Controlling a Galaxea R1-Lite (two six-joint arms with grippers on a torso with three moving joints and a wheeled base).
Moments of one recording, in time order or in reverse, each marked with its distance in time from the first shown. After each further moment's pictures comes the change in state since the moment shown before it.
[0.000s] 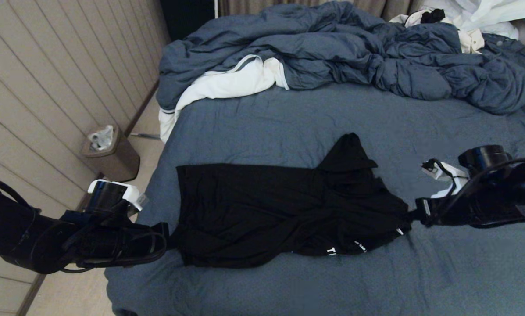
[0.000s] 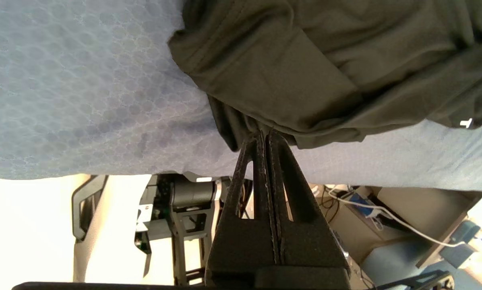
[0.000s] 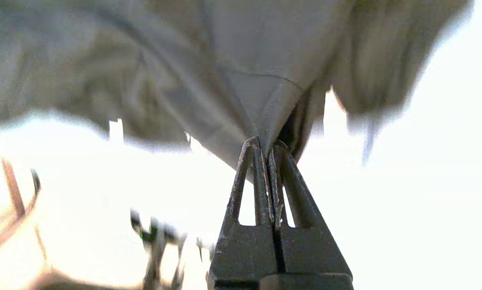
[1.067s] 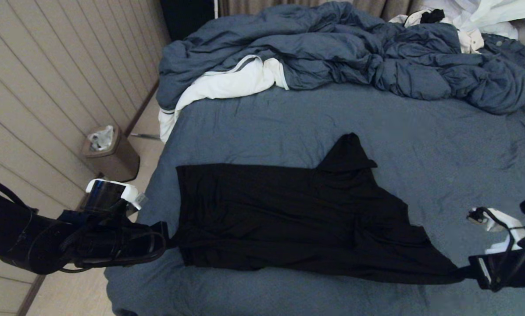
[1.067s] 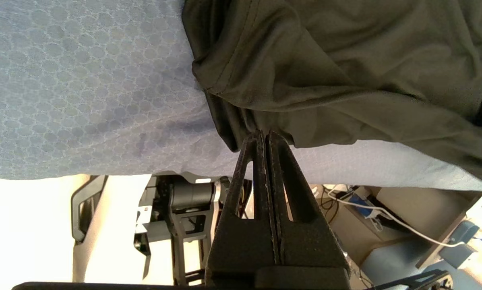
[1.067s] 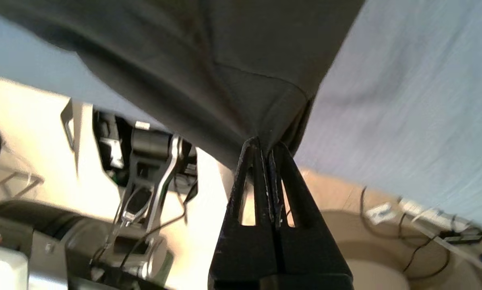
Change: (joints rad) left arm 0.001 -0.010 0.003 -0.001 -0.001 0.000; right arm -0.217 -0.193 0.348 0.047 -0.006 -0.265
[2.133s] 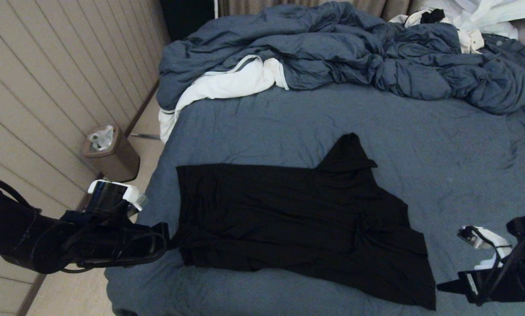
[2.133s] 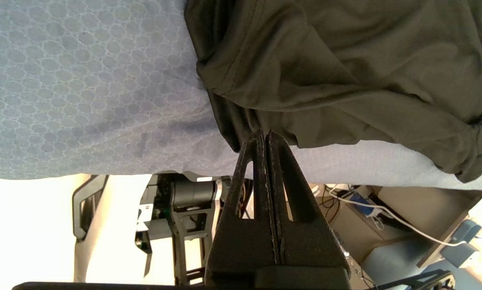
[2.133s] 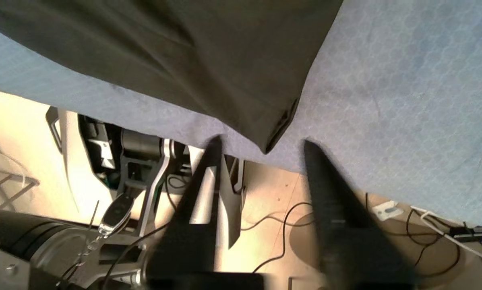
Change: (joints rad) left arm 0.000 0.014 -0.003 0.000 -0.002 0.003; right arm -0.027 0.141 0.135 -0.249 -0.007 -0.011
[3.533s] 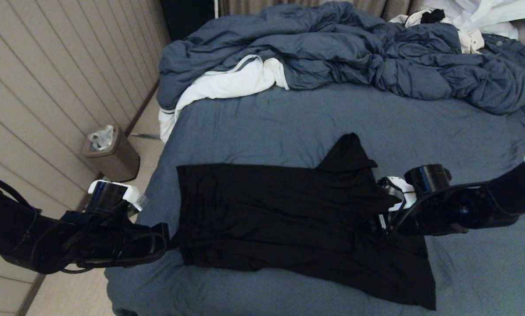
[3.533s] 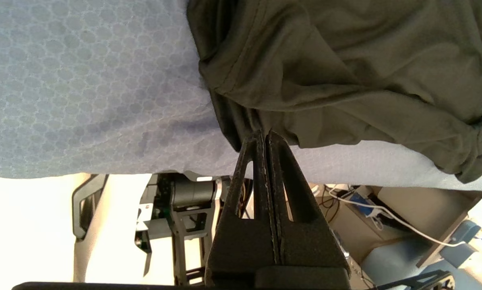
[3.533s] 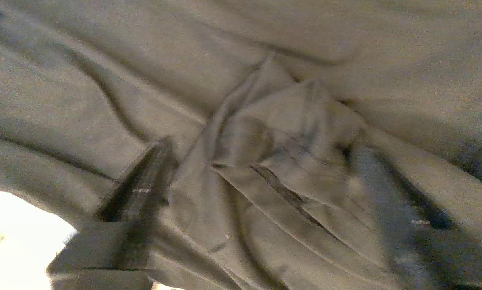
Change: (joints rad) left arm 0.000 0.001 0.001 0.000 0.002 -0.003; right arm 0.447 0.221 -0.396 -0.125 -0.189 0.348
